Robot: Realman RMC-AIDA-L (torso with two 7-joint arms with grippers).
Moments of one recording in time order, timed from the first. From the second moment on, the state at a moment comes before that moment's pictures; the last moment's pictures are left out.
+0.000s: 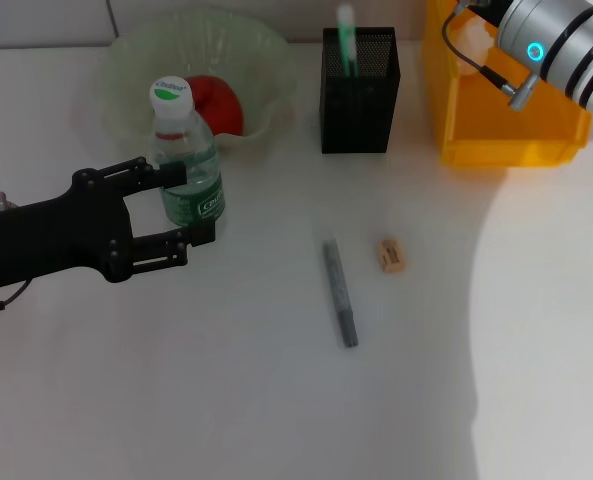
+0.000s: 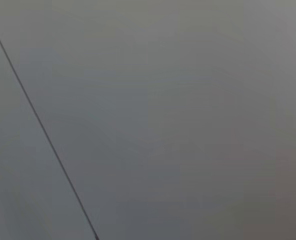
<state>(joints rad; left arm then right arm) -0.38 -2.05 0.79 0.69 1.75 1.67 -1.20 0.80 2.09 -1.13 -0.32 -0.84 -0.88 1.21</state>
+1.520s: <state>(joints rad) -0.38 -2.04 0.77 0.67 1.76 1.68 -1.19 0.96 2.09 -1.30 -0.99 -2.68 -1.55 2.28</state>
